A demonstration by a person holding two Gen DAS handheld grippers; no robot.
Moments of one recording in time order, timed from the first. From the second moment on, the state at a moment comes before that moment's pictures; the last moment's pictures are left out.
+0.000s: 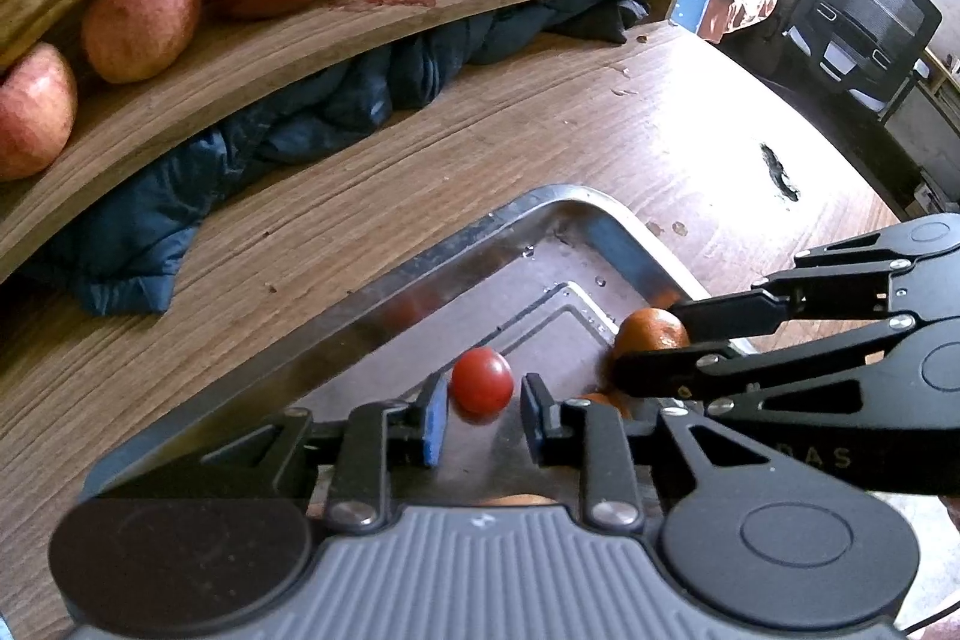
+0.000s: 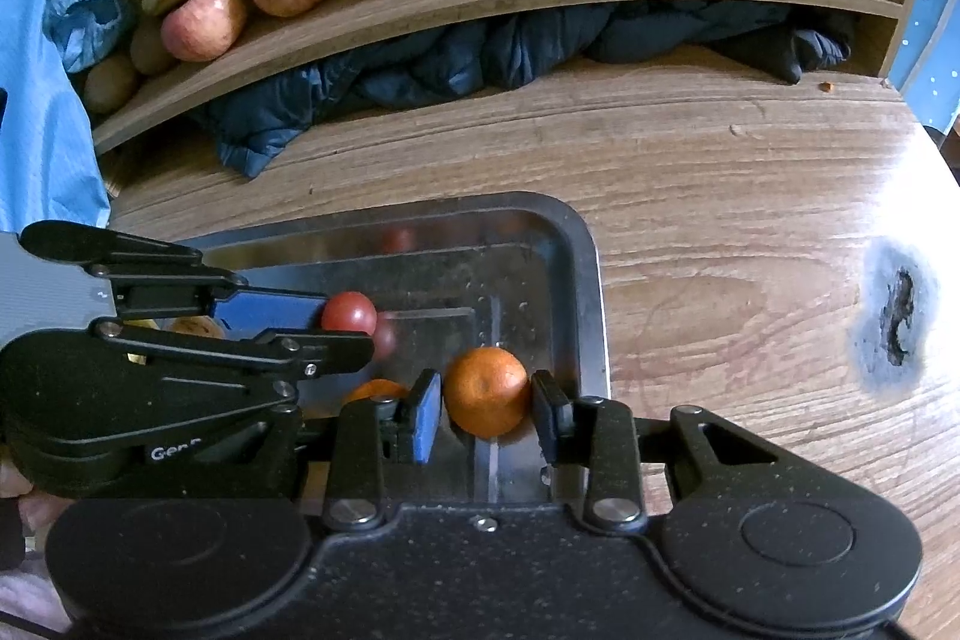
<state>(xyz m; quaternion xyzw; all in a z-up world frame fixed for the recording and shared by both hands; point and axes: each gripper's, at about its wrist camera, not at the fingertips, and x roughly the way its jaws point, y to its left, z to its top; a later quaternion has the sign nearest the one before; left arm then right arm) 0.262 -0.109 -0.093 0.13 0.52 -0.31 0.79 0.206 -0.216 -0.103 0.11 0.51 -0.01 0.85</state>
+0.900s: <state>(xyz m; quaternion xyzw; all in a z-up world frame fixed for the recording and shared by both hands) 0.267 -0.091 -0.083 0.13 0.50 -0.27 0.81 0.207 -0.211 -0.101 0.09 0.51 -0.01 0.86</state>
